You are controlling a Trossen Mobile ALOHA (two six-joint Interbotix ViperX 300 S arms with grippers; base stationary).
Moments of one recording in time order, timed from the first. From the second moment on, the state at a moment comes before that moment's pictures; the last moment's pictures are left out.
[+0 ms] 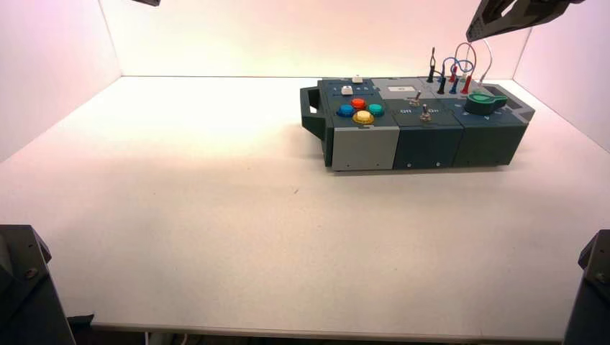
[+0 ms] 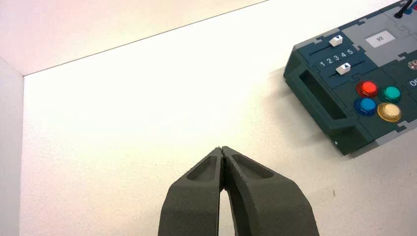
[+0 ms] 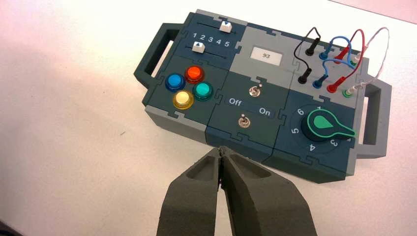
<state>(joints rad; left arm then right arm) -0.25 -0.54 0.96 -0.16 0.29 0.29 0.40 -0.78 1.09 0.00 0.47 0.02</state>
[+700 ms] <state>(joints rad) -0.25 -0.56 0.96 -0.16 0.29 0.29 0.40 -0.82 1.09 0.00 0.47 0.02</state>
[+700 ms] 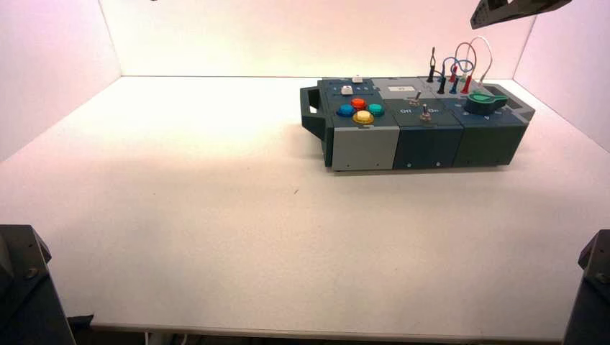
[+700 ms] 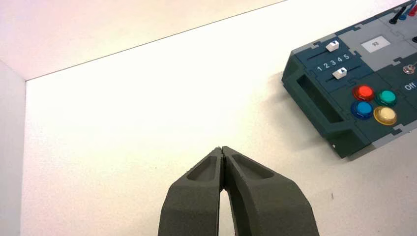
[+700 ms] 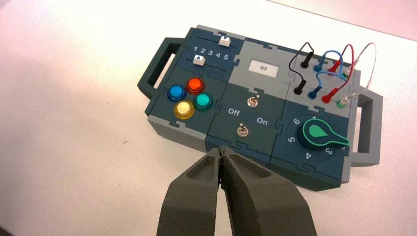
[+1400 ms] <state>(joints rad) -0.64 -0.14 0.70 -0.18 0.27 0.29 0.40 -0.86 1.09 -0.02 0.47 0.02</state>
